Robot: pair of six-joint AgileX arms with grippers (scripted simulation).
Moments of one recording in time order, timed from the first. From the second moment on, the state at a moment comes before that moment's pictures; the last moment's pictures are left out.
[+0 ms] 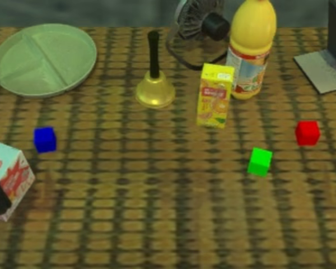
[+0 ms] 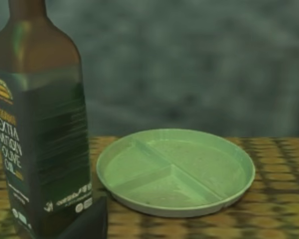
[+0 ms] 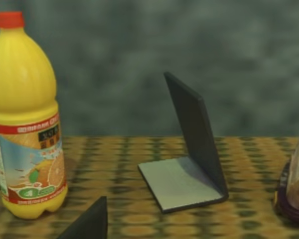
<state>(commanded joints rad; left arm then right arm) 0.00 0.00 0.00 0.00 0.00 0.00 0.00 0.00 0.00 0.00 0.00 0.00</state>
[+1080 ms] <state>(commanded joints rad) 0.00 0.00 0.00 0.00 0.00 0.00 0.09 1.26 1.01 -0.66 0.00 0.09</state>
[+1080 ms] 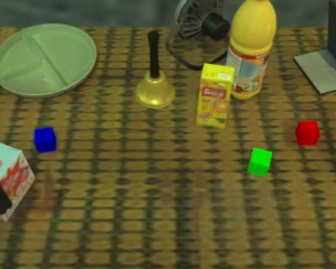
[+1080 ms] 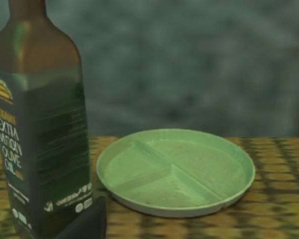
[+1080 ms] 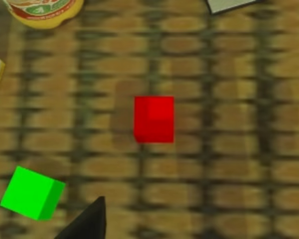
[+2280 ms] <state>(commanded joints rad) 0.00 0.00 0.00 0.00 0.00 0.00 0.15 2.23 1.82 -1.16 0.00 0.15</state>
